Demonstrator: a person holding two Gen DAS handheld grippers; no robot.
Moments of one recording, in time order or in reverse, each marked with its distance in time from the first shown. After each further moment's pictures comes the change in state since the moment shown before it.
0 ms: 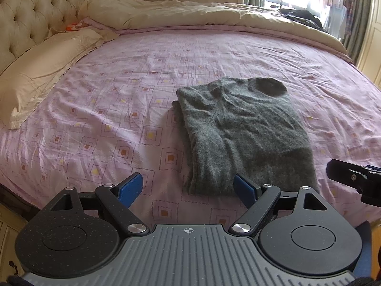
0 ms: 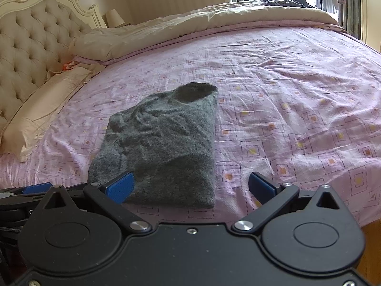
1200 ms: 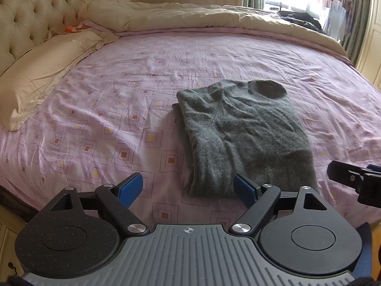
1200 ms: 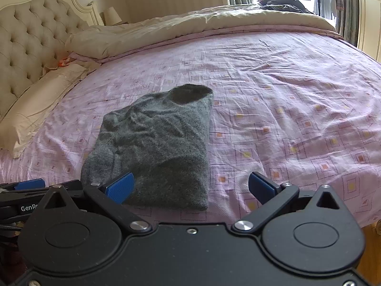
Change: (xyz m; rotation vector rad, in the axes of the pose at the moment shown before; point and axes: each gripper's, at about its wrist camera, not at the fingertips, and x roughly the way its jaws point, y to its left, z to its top) left arm 0.000 0.001 0.001 0.001 -0.012 -0.001; right arm 0.000 0.002 0.000 -0.031 -0.006 -0.038
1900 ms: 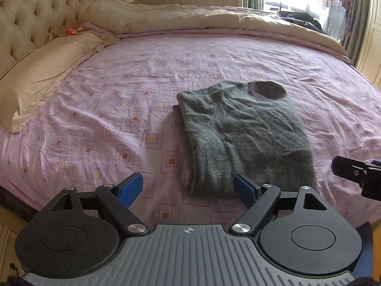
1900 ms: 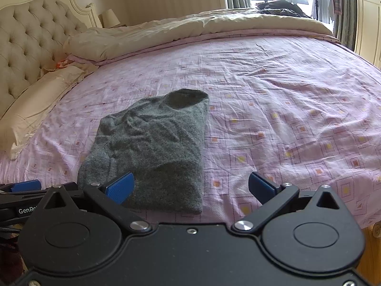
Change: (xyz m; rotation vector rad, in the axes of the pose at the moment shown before) left arm -0.003 -0.001 0.000 0.006 -0.006 0.008; right arm -0.003 -0.003 0.002 -0.009 -0.018 -0.018
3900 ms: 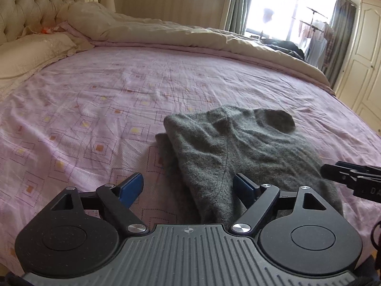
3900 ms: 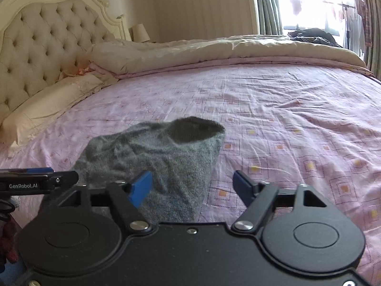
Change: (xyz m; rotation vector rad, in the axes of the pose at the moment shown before) left arm 0.097 0.037 0.024 -0.054 -0.150 -0.194; right arm 0.070 -0.026 0.031 -0.100 -0.162 0.137
